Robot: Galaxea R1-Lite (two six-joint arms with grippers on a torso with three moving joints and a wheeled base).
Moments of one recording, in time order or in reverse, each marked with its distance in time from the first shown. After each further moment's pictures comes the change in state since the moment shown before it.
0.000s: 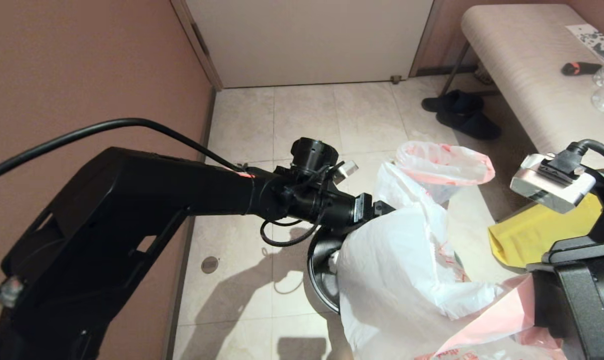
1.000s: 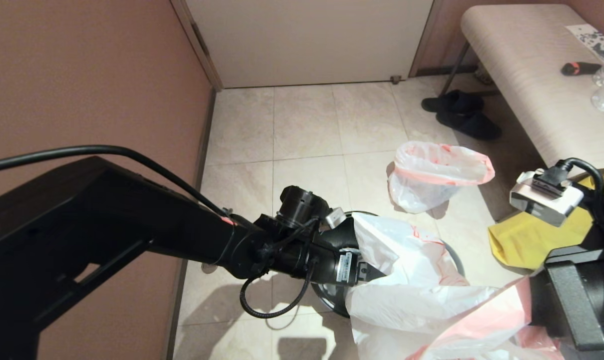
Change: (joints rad) left arm -0.037 -0.140 0.502 -0.227 0.208 0.082; right arm -0.081 0.010 0.069 -0.038 0.057 0.072
